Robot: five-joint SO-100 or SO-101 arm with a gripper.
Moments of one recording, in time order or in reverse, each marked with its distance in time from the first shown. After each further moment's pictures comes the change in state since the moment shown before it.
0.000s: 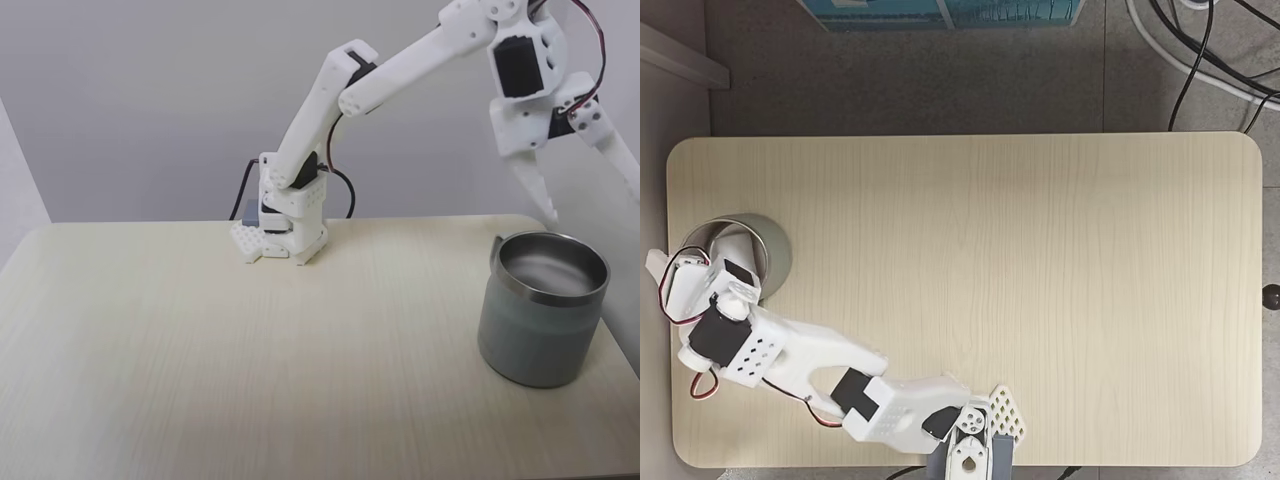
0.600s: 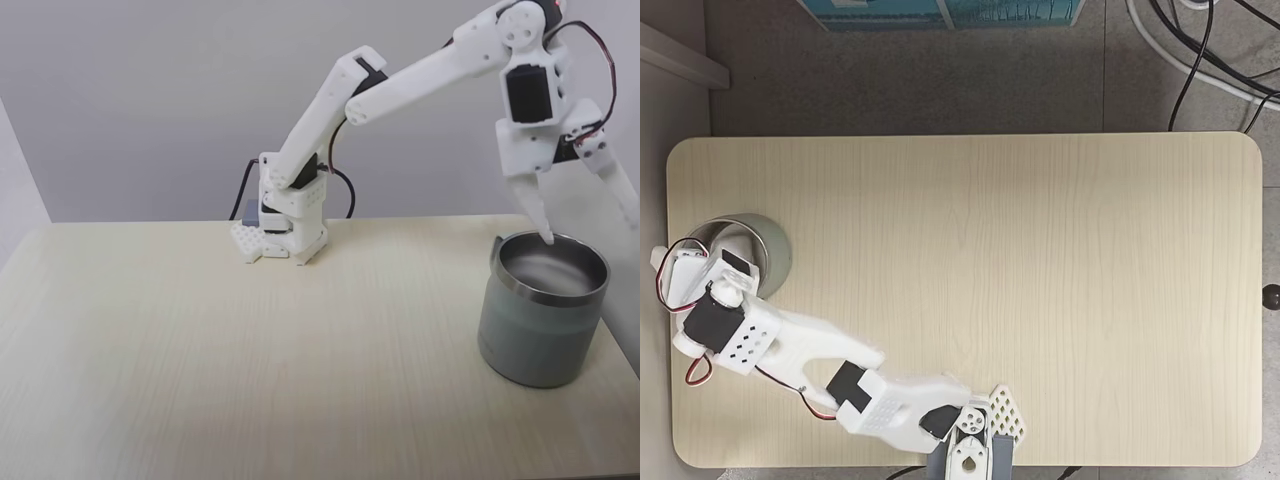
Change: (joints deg) arm 0.1 3.3 -0.8 0.0 -2.1
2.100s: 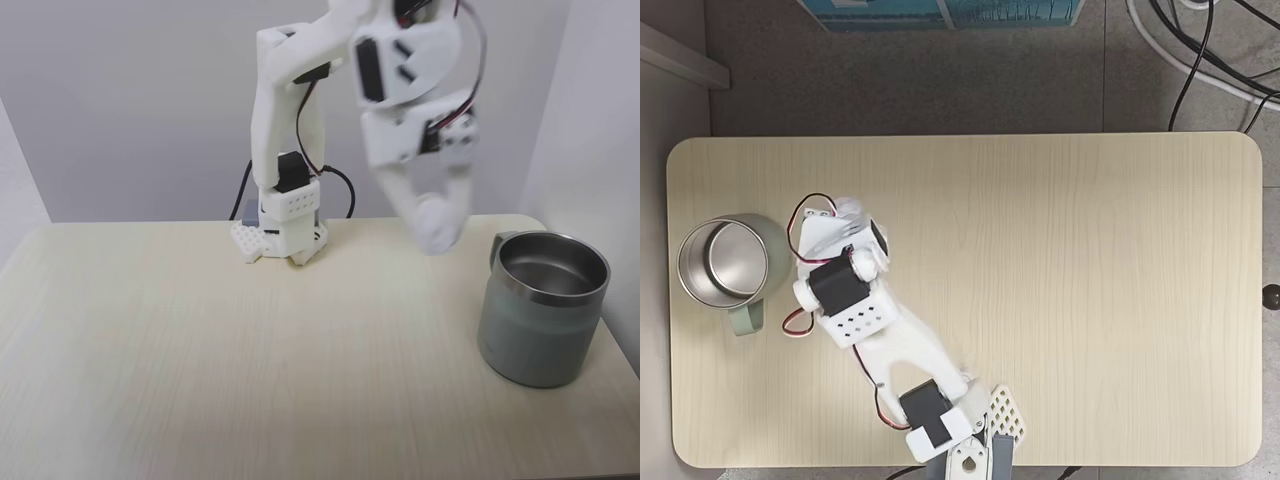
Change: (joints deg) arm 19.7 -25.5 -27.6 -0.1 -21.5
